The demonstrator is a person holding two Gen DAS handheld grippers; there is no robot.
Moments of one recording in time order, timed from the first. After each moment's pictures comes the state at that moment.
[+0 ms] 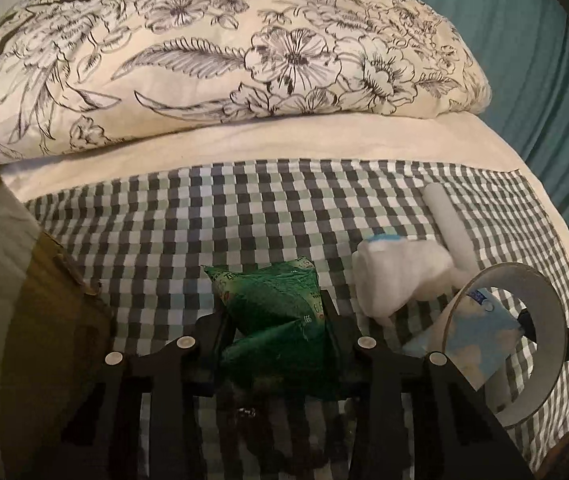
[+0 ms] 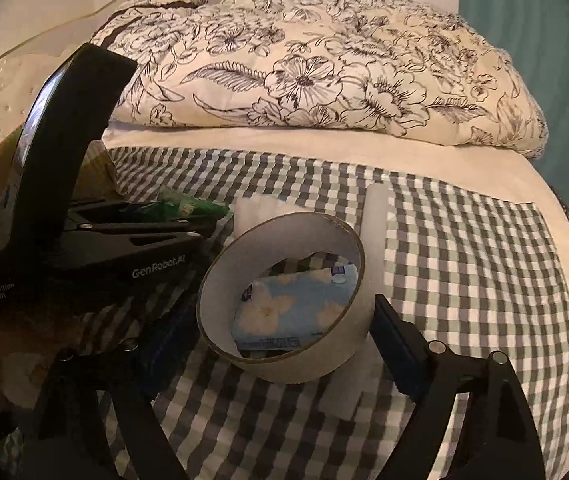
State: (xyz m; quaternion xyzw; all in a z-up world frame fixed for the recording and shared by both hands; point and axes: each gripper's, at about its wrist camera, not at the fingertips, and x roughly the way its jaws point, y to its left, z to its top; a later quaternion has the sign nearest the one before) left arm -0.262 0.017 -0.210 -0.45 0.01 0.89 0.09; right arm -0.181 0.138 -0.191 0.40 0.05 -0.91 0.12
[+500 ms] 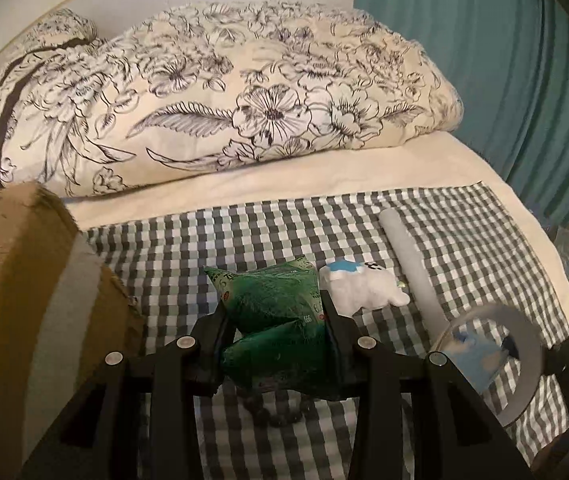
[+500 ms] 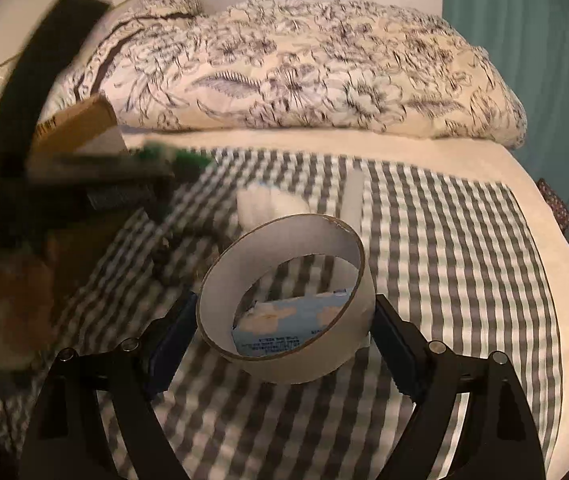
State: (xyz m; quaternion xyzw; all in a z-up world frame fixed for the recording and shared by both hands) left arm -0.222 0.022 -0.157 -0.40 0.04 0.91 0.10; right arm -0.136 0.153 -0.186 0.41 0.04 -0.91 0.11
